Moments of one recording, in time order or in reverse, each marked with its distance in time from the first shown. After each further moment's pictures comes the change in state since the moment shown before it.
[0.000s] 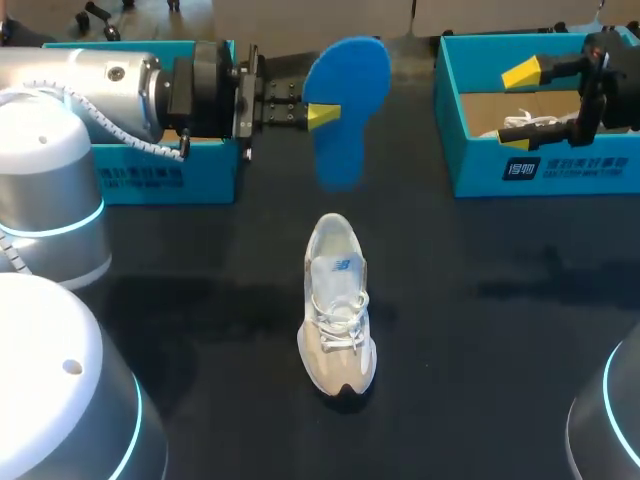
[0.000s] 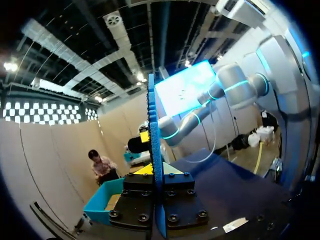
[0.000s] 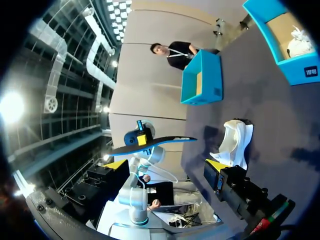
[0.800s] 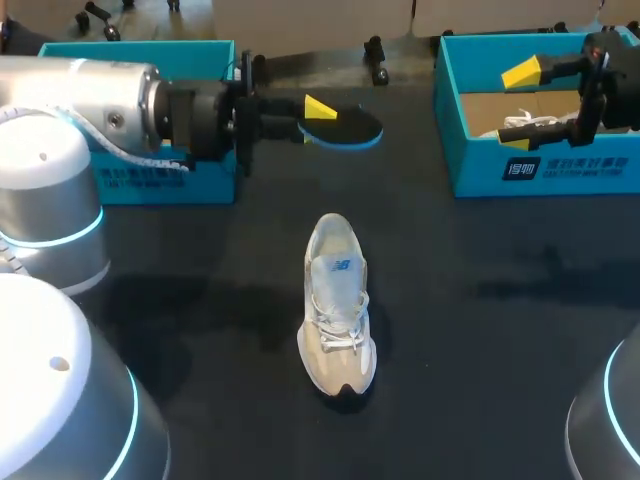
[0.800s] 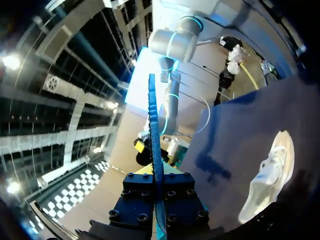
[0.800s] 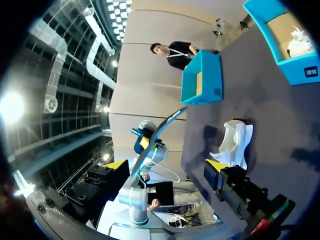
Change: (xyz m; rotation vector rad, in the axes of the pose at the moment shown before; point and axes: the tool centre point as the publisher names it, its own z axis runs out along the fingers) left arm 0.002 0.010 -0.006 -0.006 0.036 0.799; right arm 0.000 0.000 0.000 0.000 0.000 0.000
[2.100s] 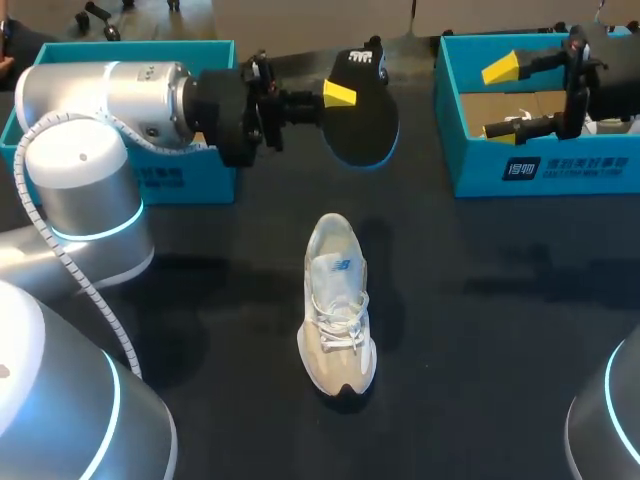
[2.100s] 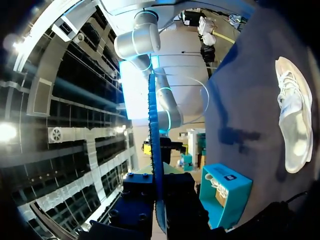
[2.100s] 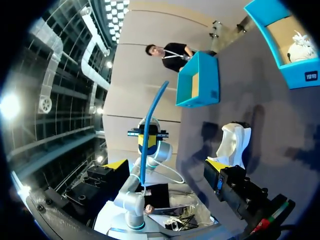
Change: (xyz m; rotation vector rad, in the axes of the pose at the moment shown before) left arm -0.018 0.030 0.023 0.056 -0.111 0.500; right arm 0.003 0.008 0.018 -0.018 -0.061 -0.002
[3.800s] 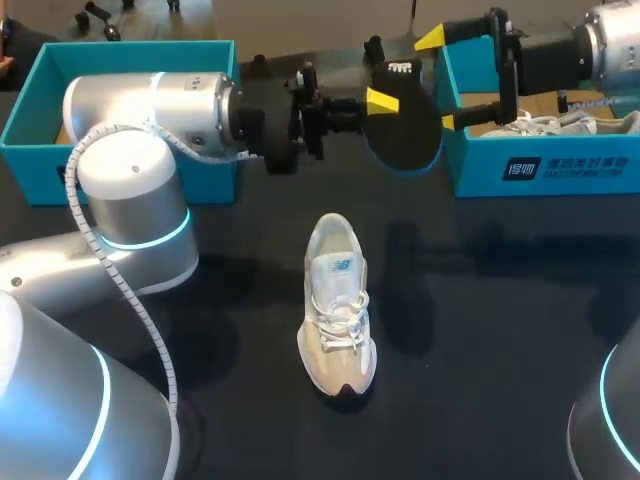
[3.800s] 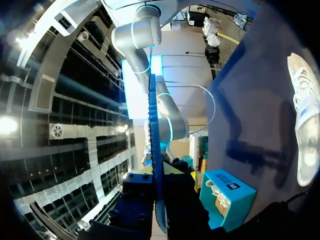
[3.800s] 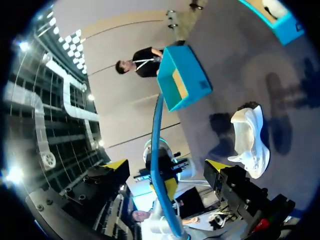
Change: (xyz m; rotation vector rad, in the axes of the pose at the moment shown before) left arm 0.012 0.001 0.046 0.010 -0.026 -0.051; right arm 0.007 0.057 0.066 -0.031 -0.004 0.417
